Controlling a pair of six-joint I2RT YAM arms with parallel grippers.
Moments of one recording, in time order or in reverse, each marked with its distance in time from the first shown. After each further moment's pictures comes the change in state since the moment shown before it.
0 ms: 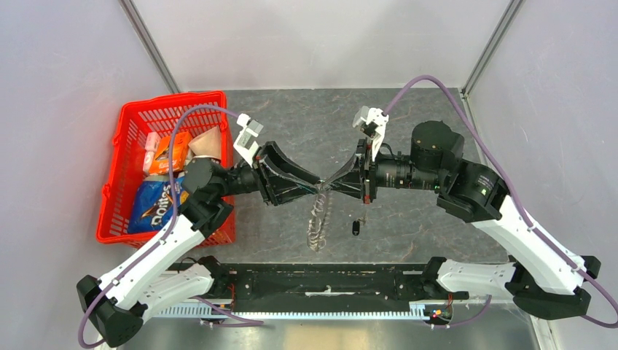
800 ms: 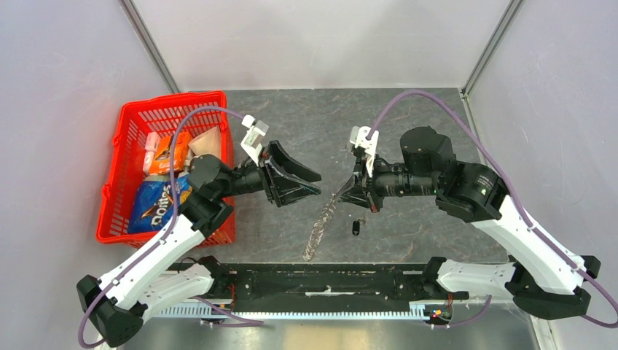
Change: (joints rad) left arm 0.000 0.000 0.001 -0.139 -0.052 0.055; right arm 0.000 -0.003 0.000 -0.221 0.021 -0.235
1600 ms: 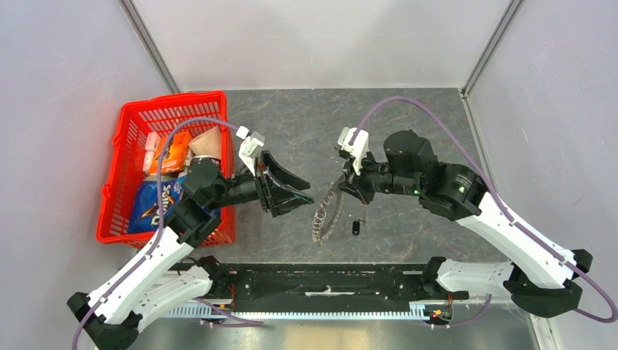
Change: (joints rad) left arm 0.000 -0.123 -0.007 -0.307 -0.083 0.118; right arm 0.002 0.023 -0.125 0.099 0.217 -0.104
